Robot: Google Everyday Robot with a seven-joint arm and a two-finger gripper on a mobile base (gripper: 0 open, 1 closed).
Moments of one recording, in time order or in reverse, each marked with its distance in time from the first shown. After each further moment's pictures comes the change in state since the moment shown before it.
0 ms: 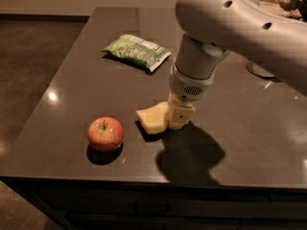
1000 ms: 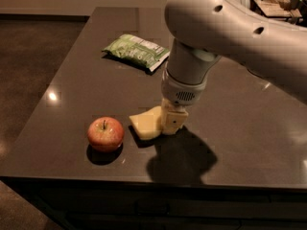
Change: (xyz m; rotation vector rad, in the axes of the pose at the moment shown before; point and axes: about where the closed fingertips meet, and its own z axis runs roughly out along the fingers) arm -0.017 0.015 0.004 -0.010 0.001 -0.016
